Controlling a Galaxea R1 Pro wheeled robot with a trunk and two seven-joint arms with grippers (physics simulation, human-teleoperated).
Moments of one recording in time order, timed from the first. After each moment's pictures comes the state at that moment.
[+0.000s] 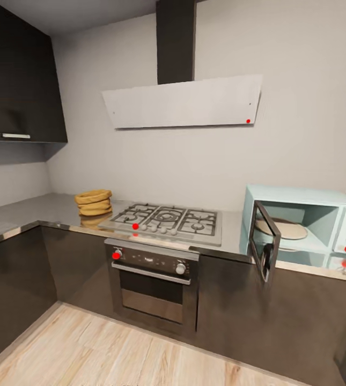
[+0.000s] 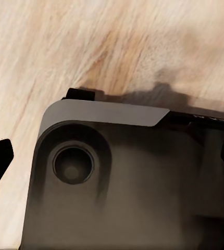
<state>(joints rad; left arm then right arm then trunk) 0.00 -0.03 0.02 -0.09 0.16 -0.07 0.00 -0.23 -0.11 0.04 0.04 0.00 0.03 0.09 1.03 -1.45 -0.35</state>
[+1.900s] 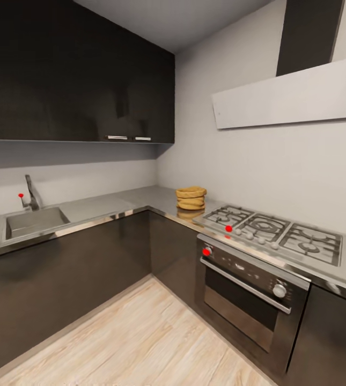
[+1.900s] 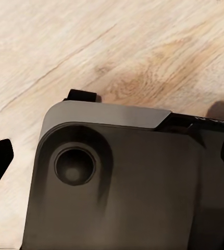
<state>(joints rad) 0.00 -0.03 0.02 -0.09 0.16 -0.07 0.00 -0.20 -0.07 0.04 0.03 0.00 -0.03 0.07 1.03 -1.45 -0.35</state>
